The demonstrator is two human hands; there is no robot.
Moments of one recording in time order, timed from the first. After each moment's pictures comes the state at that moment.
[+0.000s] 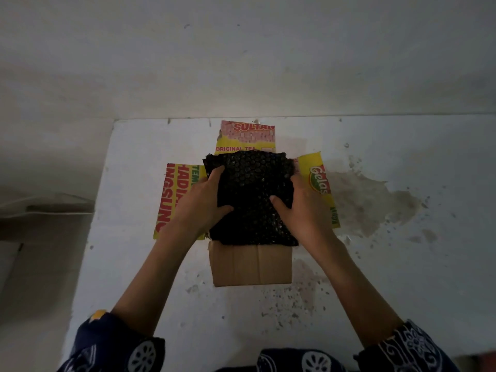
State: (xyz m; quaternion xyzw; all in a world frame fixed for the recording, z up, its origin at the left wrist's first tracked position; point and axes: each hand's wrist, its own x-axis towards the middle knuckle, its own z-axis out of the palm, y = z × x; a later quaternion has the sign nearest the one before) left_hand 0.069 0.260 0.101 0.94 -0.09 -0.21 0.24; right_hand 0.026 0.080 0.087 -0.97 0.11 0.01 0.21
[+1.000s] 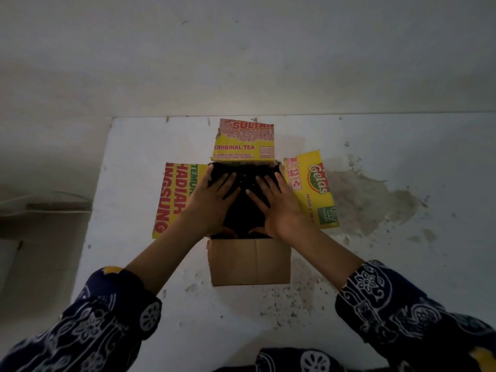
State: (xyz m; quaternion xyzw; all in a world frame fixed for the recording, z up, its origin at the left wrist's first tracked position) left_hand 0.084 0.254 0.059 0.89 -0.36 -0.17 -0.22; right_hand 0.057 0.092 0.037 -0.91 -0.19 0.22 -0.29
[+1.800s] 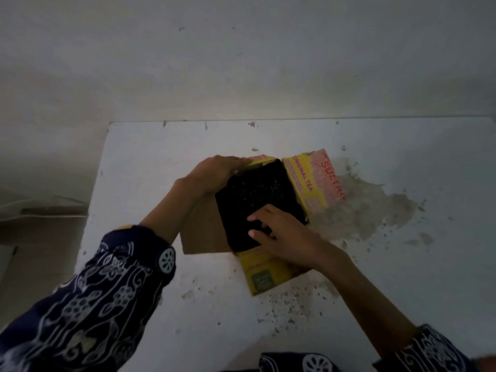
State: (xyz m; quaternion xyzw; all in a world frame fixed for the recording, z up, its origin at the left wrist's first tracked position) left_hand 0.151 0.239 0.066 0.92 -0.28 -0.21 0.17; right_hand 0.012 0.082 0.088 -0.91 -0.11 0.22 0.32
